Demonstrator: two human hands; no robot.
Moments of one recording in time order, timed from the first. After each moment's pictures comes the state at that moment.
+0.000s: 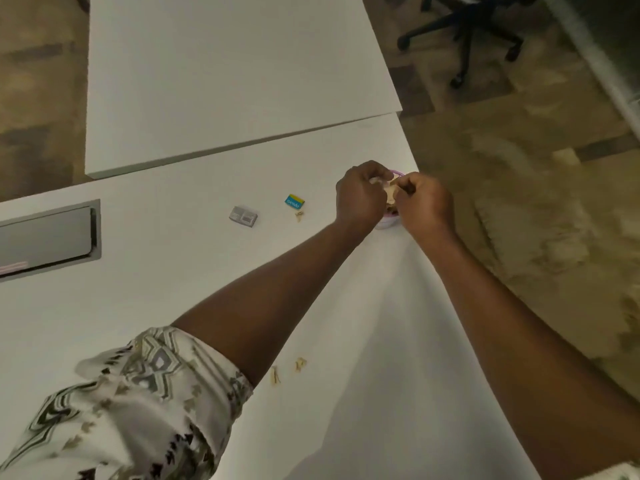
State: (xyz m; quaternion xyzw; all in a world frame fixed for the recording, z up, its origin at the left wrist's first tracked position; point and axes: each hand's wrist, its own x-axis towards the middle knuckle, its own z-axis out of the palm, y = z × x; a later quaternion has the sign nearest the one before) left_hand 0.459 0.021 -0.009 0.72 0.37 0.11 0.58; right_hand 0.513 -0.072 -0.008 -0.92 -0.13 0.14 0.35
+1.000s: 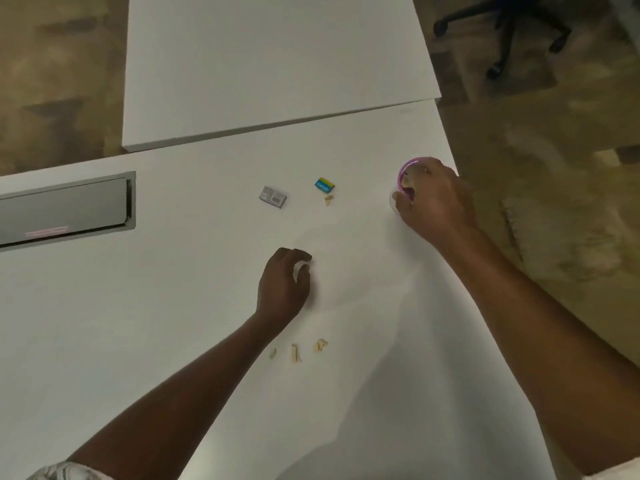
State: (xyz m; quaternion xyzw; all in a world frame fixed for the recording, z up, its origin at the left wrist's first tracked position) left_hand 0.235 0.057 -0.088 0.84 0.39 0.06 0.36; right_hand 0.497 -0.063 -0.018 -0.92 -0.38 0.05 0.10
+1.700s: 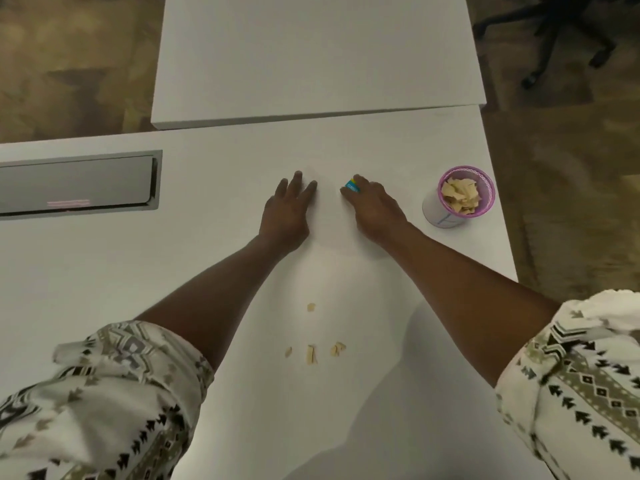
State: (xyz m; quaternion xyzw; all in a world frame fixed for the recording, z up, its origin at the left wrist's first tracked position) left_hand 0.284 0.171 -0.099 0.93 0.32 -0.08 0.15; right_hand 0.440 0.043 -0.097 -0.83 -0.53 0.20 0.02
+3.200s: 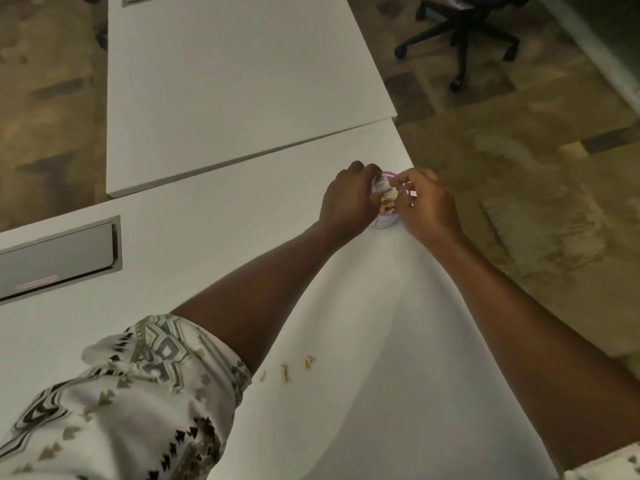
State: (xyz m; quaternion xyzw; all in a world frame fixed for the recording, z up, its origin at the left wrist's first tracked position) left_hand 0.442 0.035 -0.005 0.94 0.19 0.08 0.29; right_hand 0.512 -0.099 -0.010 -0.89 -0.26 0.05 0.37
